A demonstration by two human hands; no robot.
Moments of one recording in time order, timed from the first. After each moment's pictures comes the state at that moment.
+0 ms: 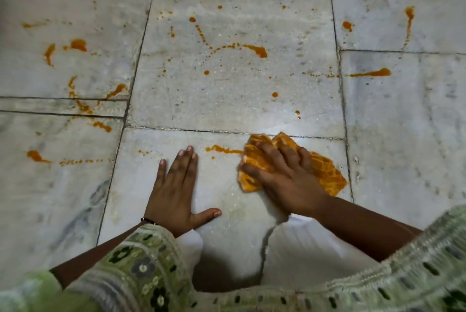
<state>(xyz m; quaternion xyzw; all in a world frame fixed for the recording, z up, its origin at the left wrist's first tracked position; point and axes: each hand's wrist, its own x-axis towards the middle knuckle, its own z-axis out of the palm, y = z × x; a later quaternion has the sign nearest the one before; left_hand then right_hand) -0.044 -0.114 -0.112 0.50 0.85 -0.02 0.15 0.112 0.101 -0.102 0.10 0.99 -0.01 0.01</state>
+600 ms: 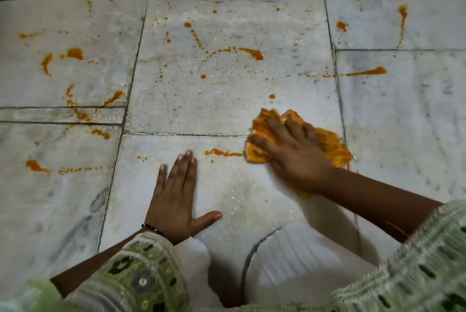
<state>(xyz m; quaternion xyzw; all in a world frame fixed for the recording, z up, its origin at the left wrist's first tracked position) -0.044 -0.114 -0.114 0.50 0.85 -0.01 0.15 0.085 0.145 -0.095 0.11 0.99 0.00 0.02</state>
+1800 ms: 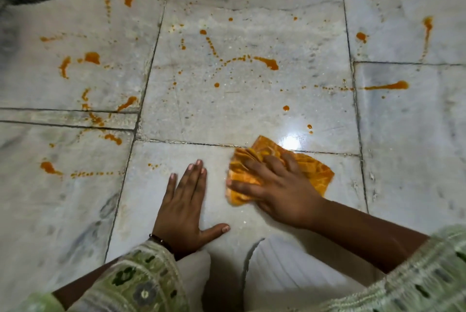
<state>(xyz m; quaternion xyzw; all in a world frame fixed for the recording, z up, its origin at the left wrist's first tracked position) -0.043 -0.115 -0.114 0.50 0.85 0.01 0.14 0.079 0.106 -0.105 -0.03 1.00 -0.03 -0.02</state>
